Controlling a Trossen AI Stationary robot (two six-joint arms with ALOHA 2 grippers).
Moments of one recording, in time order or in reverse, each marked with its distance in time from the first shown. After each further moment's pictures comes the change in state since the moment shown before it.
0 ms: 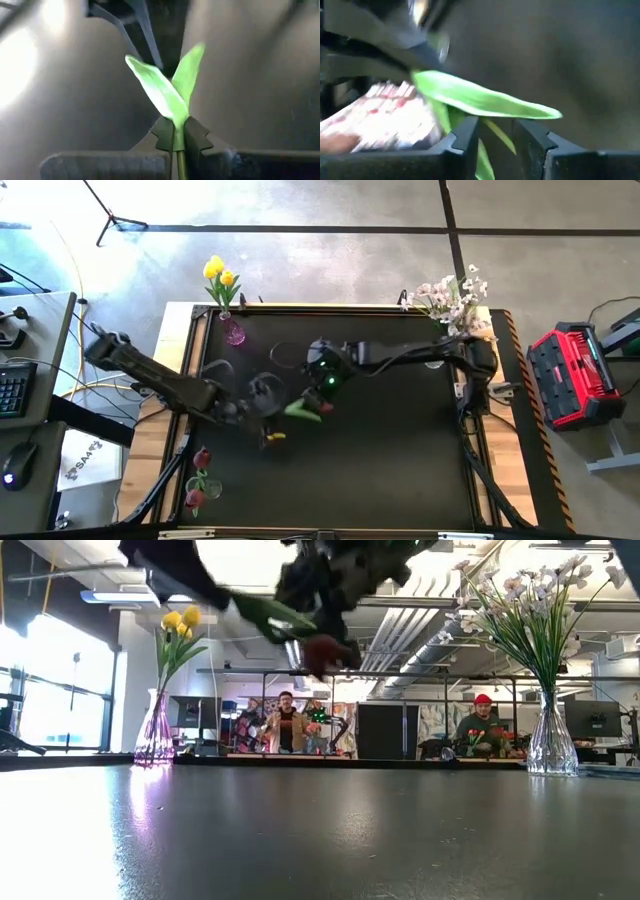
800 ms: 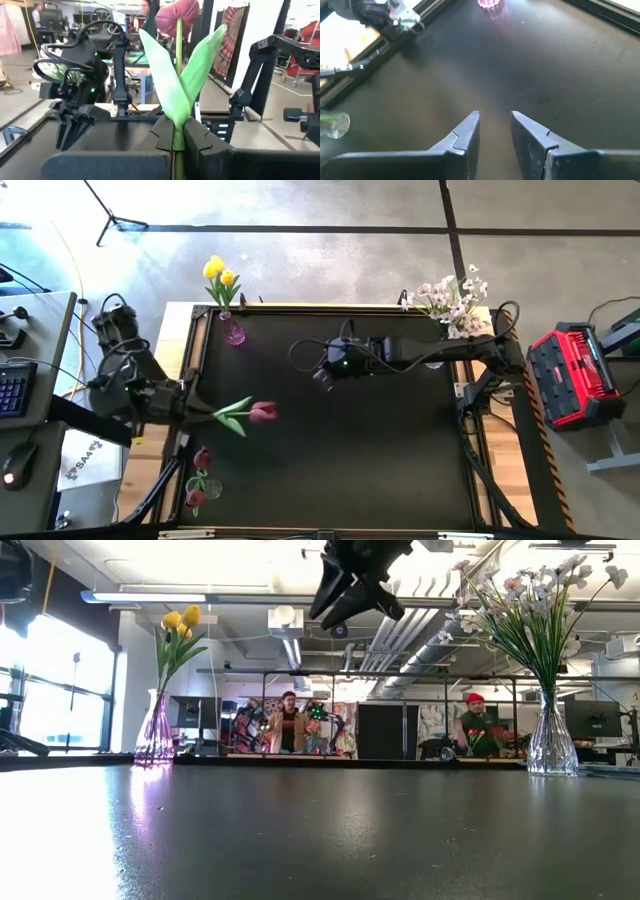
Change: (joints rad) left arm -0.584 -0.505 -0.001 0.310 -0.472 0.390; right arm 0.071 -0.225 -0.001 -0.221 0.761 -0.100
